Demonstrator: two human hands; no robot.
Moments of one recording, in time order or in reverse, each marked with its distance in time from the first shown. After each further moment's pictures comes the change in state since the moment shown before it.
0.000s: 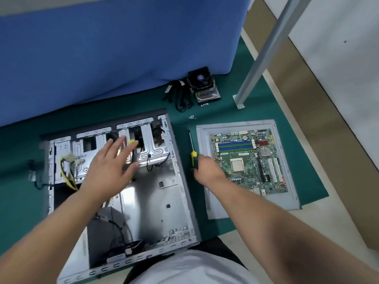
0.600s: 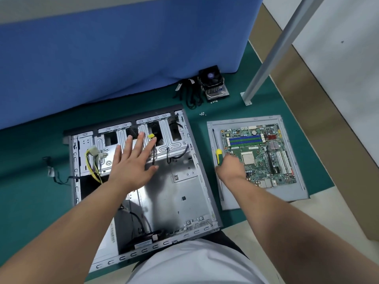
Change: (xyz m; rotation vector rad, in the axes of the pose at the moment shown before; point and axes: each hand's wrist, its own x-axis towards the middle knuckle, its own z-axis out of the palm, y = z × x) left_hand 0.002 -0.023 0.022 0.072 -0.097 0.018; right_hand -0.022 0.006 0.012 0.027 0.168 0.359
